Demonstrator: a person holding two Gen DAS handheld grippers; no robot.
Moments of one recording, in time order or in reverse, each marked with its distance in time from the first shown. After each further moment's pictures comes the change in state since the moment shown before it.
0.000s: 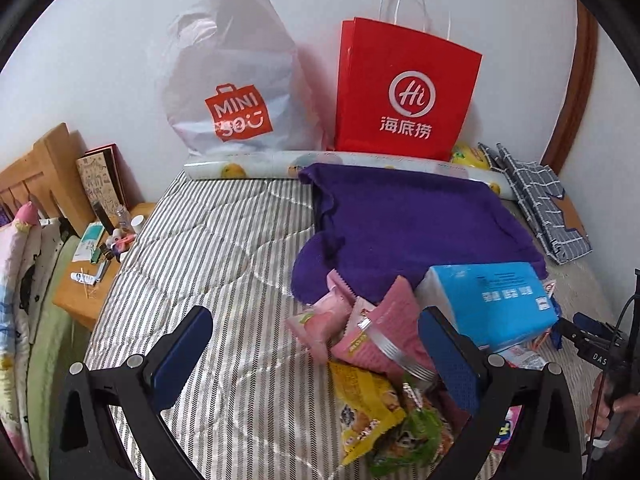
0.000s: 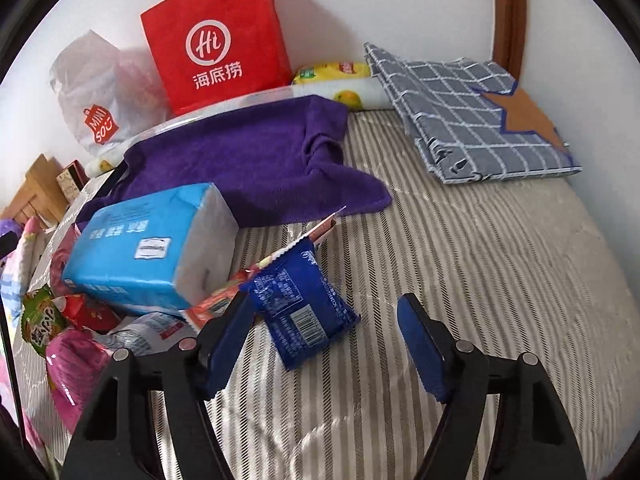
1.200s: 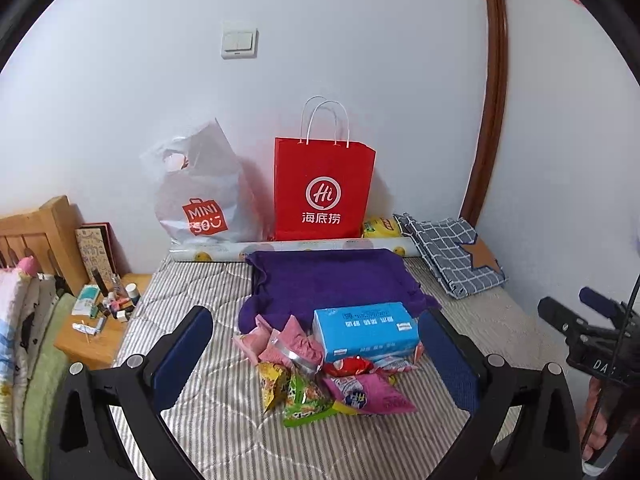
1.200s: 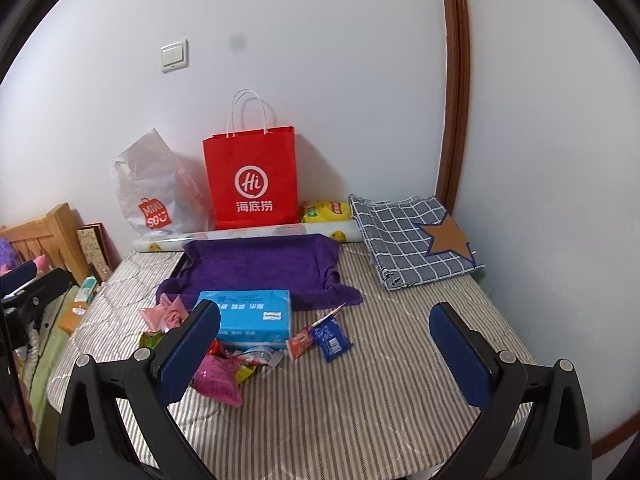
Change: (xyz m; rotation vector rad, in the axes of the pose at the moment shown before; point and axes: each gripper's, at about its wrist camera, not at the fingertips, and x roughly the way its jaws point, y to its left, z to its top) left arm -0.185 -0.057 -0.015 0.055 -0.285 -0.140; right arm -0.245 0.082 -0.012 -0.025 -0.370 -0.161
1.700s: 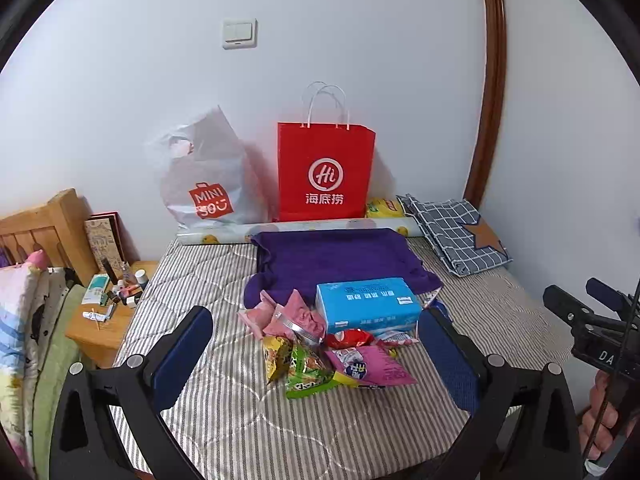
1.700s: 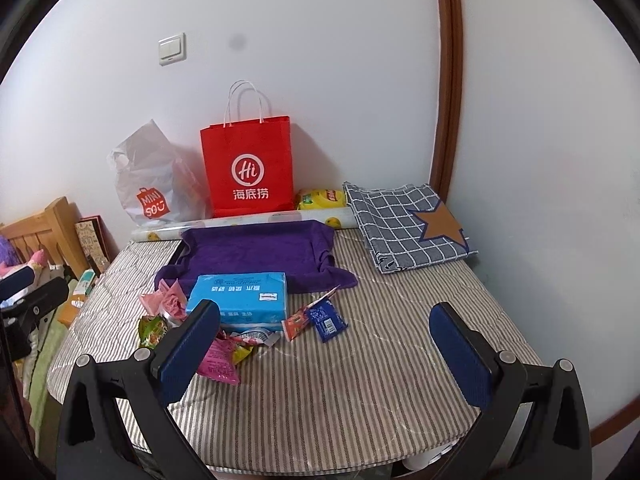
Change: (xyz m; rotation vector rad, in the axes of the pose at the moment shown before) left arm -0.018 -0.013 -0.020 0.026 0.043 0.043; right arm -0.017 -0.006 -0.016 0.022 0.017 -0.002
